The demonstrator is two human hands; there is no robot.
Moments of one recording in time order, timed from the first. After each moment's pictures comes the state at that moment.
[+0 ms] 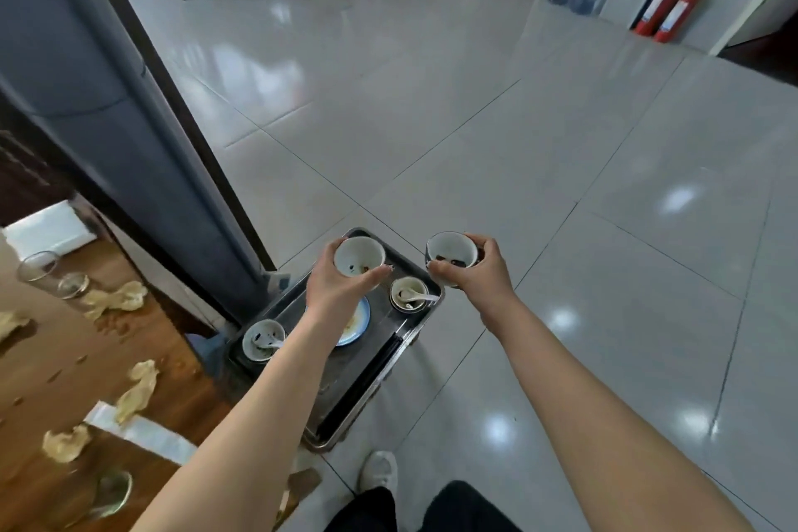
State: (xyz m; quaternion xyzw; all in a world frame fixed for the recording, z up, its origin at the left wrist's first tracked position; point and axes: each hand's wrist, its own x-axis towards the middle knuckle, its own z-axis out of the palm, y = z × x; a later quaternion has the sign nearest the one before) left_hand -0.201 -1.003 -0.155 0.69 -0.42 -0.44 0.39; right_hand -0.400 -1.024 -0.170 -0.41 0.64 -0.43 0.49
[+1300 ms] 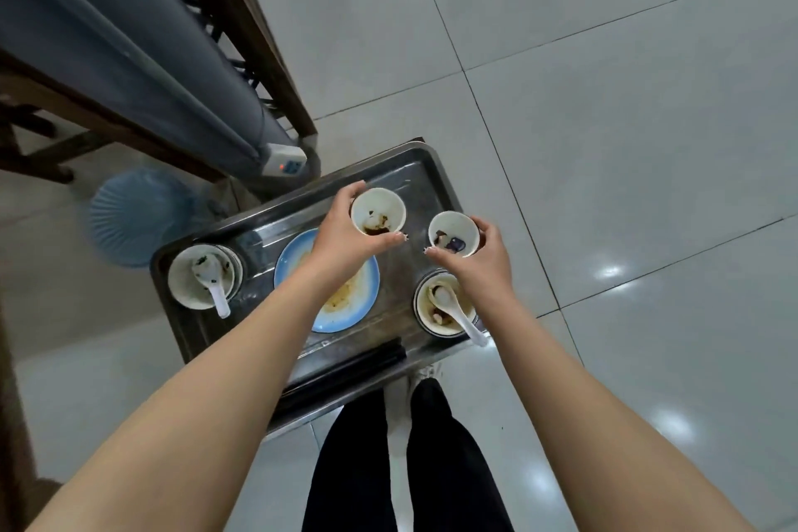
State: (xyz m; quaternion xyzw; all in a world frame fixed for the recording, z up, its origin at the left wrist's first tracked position) left_hand -0.183 -1.205 -0.428 0.79 -0.27 -0.46 0.30; right_hand -0.361 -1.259 -0.448 -0.51 0.65 -0.12 0.55
